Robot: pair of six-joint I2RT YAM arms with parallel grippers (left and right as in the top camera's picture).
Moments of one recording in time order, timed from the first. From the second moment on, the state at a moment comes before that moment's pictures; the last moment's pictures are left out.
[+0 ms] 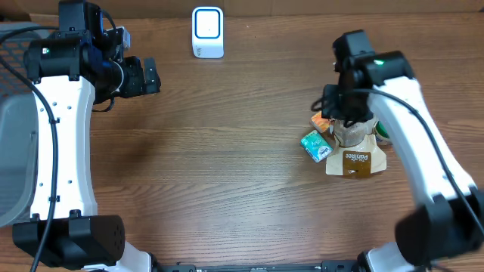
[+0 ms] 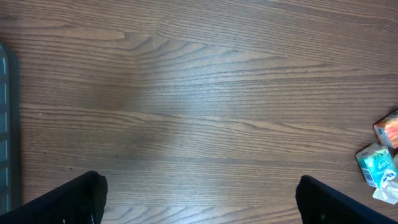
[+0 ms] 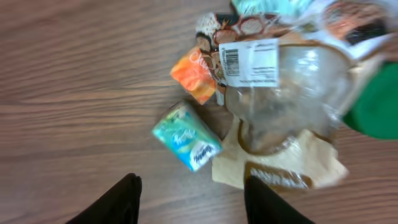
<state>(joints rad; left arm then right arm) 0.07 1.74 1.91 -1.36 0.16 -0.12 0.21 1.70 1.62 -1.28 0.05 0.33</state>
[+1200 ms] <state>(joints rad) 0.07 1.74 1.91 -1.36 0.17 -0.12 0.21 0.89 1.65 -1.48 -0.04 0.33</state>
